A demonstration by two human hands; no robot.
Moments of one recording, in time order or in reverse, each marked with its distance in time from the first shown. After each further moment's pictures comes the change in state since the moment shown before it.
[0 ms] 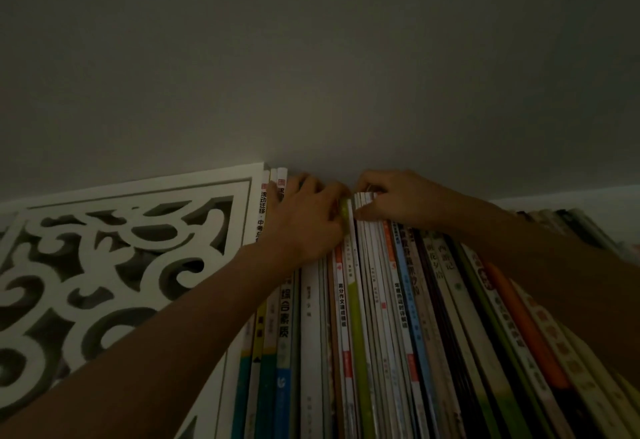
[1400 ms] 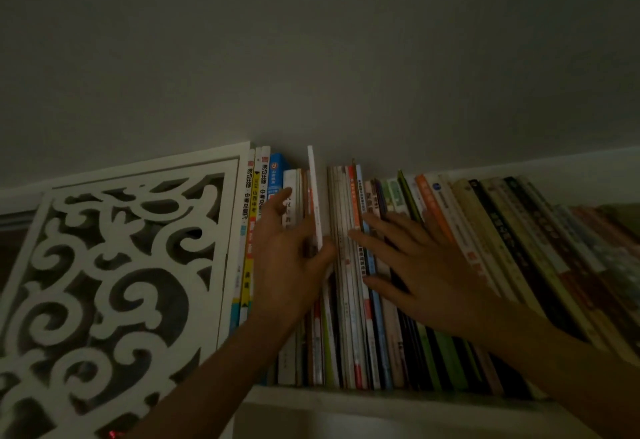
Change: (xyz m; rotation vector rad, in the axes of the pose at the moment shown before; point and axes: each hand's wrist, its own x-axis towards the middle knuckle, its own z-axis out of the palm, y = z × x) left_hand -0.093 0.042 0.028 -0.514 0.356 -0.154; right_hand -0.125 0.055 0.060 -0.481 0.190 -0.284
